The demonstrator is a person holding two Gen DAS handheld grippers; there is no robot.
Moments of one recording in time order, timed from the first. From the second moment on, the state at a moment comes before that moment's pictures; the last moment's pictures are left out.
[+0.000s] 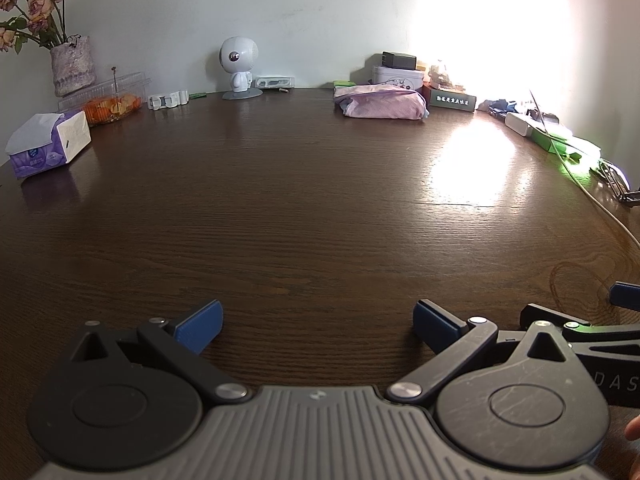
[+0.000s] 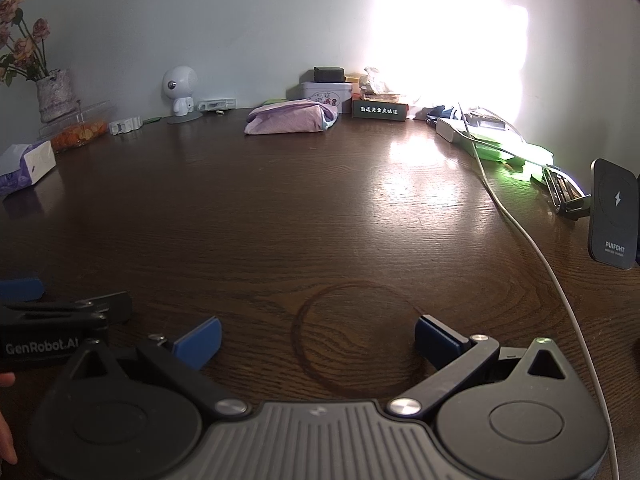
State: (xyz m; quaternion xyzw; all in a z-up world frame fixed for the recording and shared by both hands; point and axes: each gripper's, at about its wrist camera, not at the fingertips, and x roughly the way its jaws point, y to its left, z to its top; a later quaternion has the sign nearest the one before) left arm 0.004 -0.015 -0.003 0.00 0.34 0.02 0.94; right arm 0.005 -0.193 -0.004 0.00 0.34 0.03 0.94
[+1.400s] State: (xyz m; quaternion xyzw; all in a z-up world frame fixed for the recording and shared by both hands) left arm 0.006 -0.019 -0.005 0.00 0.34 0.02 0.94; right arm 0.003 -0.193 -0.007 0.00 0.34 0.03 0.94
